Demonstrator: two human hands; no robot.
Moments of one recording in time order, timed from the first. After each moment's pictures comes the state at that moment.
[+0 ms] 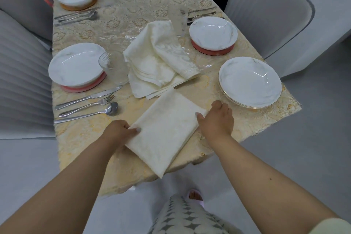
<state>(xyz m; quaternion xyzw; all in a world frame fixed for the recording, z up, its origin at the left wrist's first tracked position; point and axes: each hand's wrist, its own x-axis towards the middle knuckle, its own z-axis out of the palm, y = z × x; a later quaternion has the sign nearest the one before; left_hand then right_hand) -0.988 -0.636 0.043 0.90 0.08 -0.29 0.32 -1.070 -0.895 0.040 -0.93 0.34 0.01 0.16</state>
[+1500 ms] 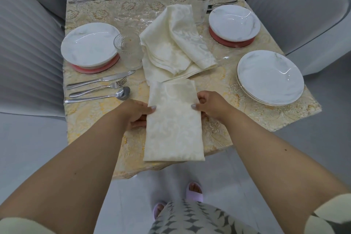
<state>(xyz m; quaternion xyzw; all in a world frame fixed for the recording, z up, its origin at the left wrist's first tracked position) -0.974 -0.643 0.049 0.70 0.19 -0.39 0.56 -1.031 -0.889 0.047 -0.80 0.16 0.17 0.55</state>
